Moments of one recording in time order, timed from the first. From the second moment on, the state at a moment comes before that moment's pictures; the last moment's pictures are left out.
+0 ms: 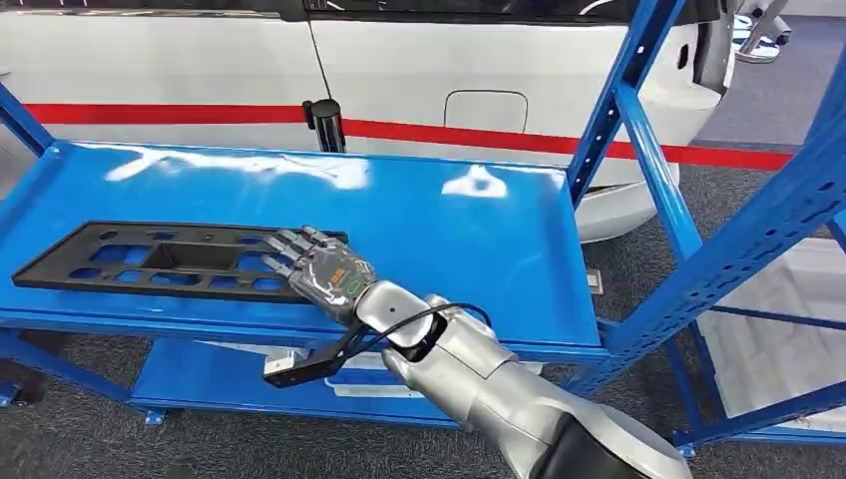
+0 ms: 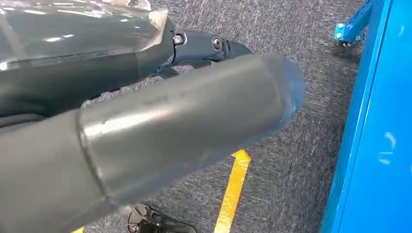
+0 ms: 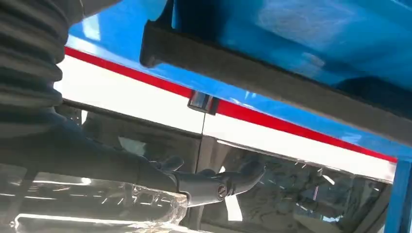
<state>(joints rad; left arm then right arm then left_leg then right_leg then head) -0.18 -0.09 1.08 -0.22 -0.75 0.27 -0.43 -0.91 0.34 1.15 -0.60 1.11 -0.23 -0.05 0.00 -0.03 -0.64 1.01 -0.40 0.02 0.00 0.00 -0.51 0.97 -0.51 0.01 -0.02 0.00</state>
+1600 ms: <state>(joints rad) -0.19 -0.08 1.08 -0.22 -0.75 0.29 -0.47 -0.91 0.35 1.15 -0.56 1.11 -0.25 -0.06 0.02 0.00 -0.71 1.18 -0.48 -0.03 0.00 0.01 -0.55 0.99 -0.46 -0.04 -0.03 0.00</state>
